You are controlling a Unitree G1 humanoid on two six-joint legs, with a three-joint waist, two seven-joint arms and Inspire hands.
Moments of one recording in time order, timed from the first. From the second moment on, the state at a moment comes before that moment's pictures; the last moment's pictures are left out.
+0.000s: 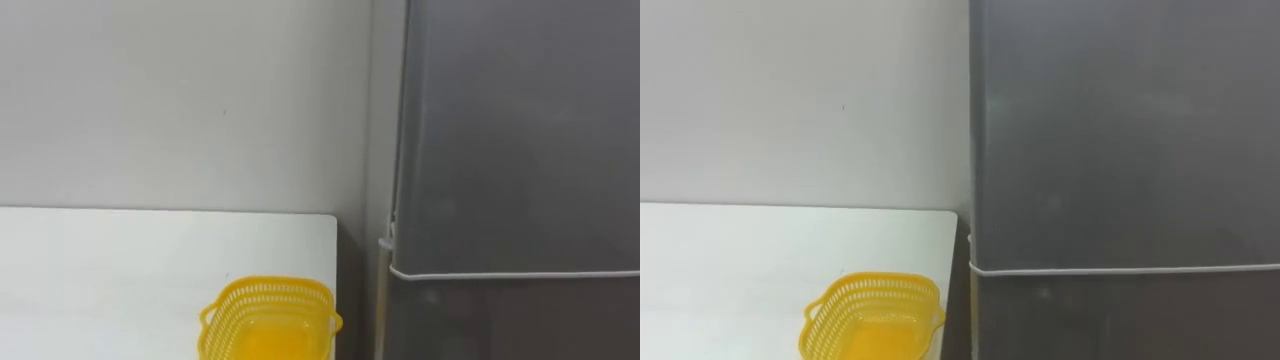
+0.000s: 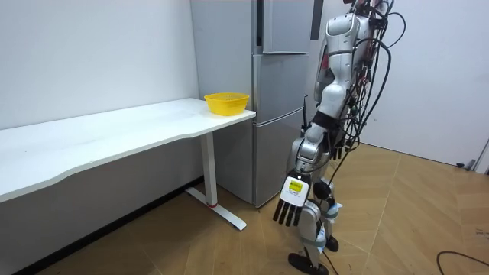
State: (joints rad) left arm 0.28 0.17 0.24 1.08 0.00 0.17 0.12; right arm 0.16 -0.23 -0.02 1.26 -0.24 0.16 0.03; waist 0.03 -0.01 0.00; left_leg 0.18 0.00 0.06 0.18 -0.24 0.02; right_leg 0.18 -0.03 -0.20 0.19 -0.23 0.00
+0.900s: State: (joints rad) left arm 0.28 0.15 0.43 0.09 -0.18 -0.17 0.81; right arm 0.25 -0.23 -0.10 1.19 -0.25 0.02 -0.03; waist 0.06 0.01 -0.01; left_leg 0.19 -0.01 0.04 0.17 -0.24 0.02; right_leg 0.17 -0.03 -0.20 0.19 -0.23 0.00
